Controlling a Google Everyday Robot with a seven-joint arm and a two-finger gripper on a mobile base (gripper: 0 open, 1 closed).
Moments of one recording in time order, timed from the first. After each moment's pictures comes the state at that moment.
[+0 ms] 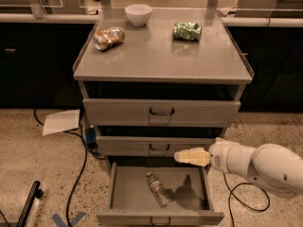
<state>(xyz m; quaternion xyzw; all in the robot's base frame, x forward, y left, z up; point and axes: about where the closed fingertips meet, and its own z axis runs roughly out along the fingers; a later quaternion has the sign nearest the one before) 0.517 -0.163 0.646 -0.17 0.87 0.21 0.41</state>
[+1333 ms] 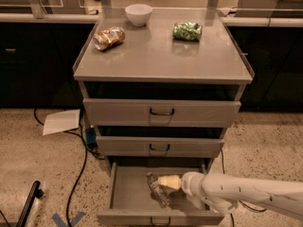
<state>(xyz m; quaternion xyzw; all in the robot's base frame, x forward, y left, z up) 0.538 -0.125 0.382 -0.07 0.93 0.19 0.32</state>
